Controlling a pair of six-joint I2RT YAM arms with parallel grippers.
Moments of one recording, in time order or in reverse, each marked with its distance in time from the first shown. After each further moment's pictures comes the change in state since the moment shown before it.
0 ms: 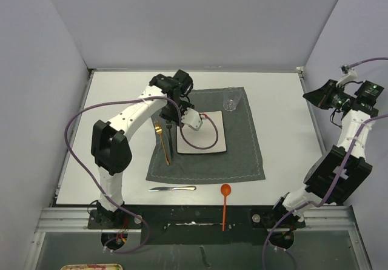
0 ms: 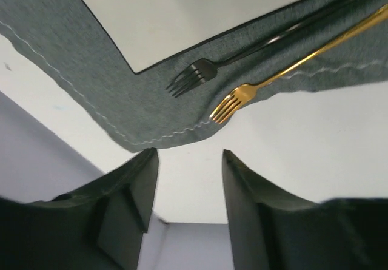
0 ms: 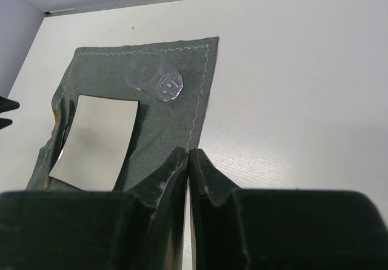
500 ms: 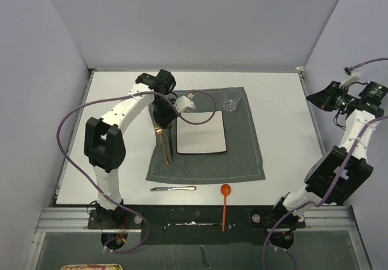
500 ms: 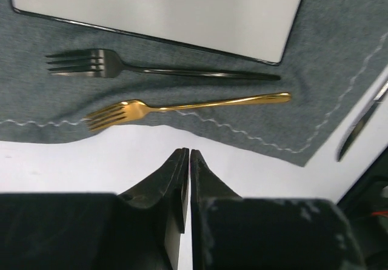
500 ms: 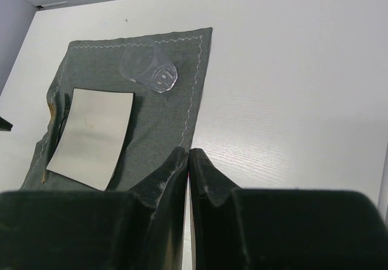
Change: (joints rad) left arm 0.156 -0.016 -0.103 0.018 0.262 -0.690; right arm -0.036 0.002 0.043 -0.100 0.002 -0.074
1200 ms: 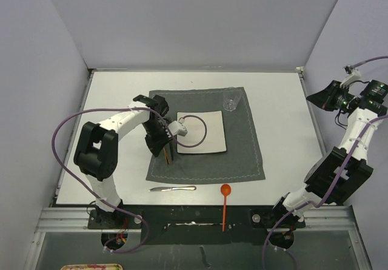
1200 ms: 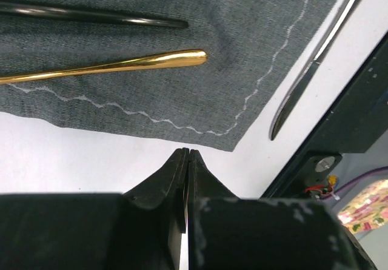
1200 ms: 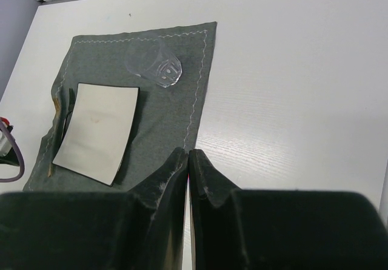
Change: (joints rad) left arm 0.018 -0.129 -0.423 0.018 0.108 -0.110; right arm -0.002 0.001 0.058 -0.108 0.003 -0.045
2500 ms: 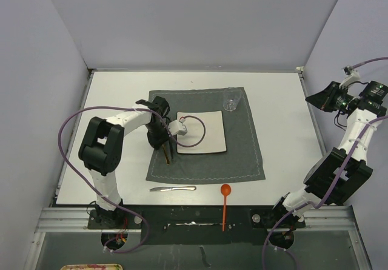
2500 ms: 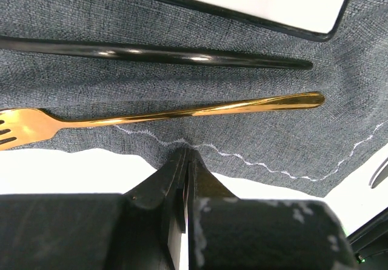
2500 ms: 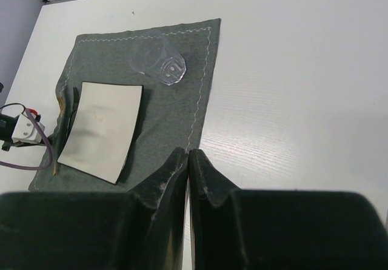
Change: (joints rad) left arm 0.022 0.067 -0.076 0.296 -0.121 0.071; right arm 0.001 -0.011 -0.015 -0.010 -0.004 0.005
